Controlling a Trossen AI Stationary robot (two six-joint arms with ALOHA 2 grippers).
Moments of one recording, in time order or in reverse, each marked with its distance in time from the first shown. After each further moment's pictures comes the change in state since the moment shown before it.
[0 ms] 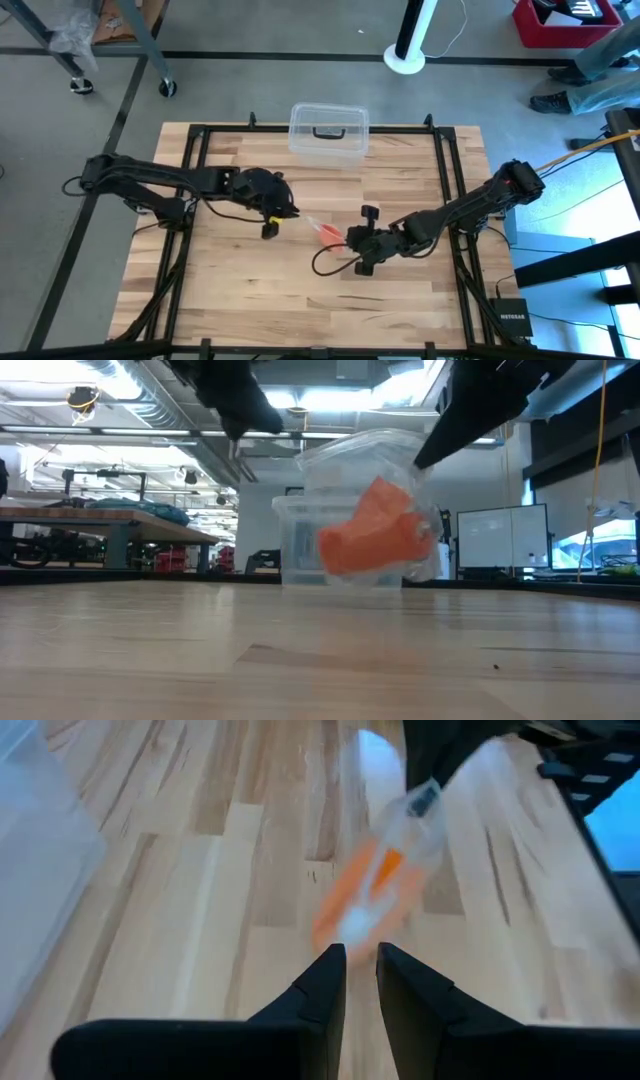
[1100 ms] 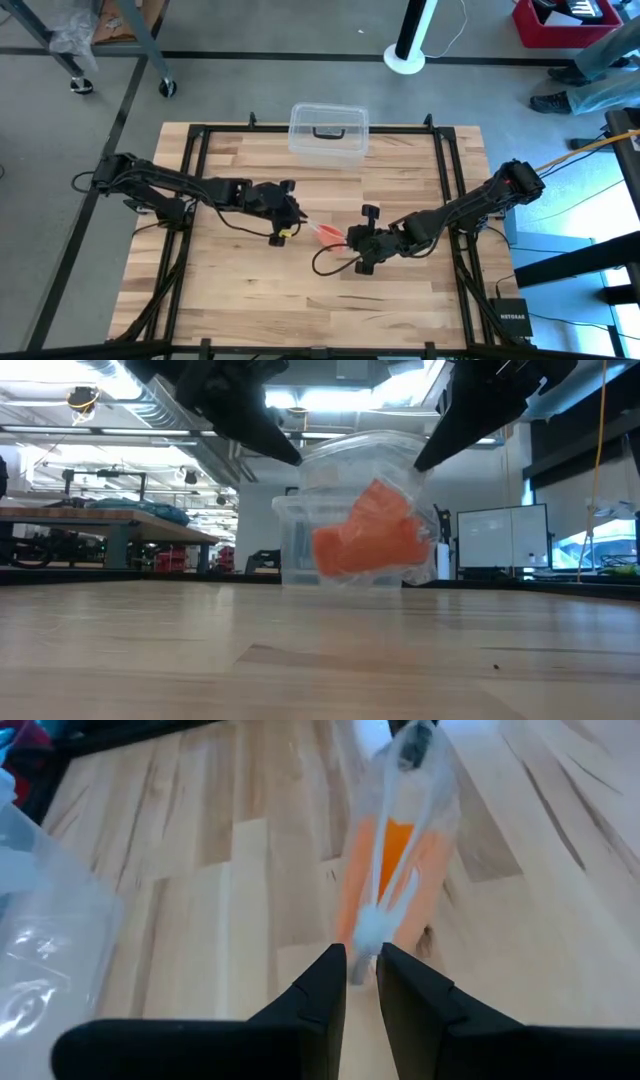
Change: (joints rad) left arm -0.062 0.112 -0.050 0.164 -0.111 0.263; right arm -0.001 -0.005 0.000 -0.015 0.015 -0.007
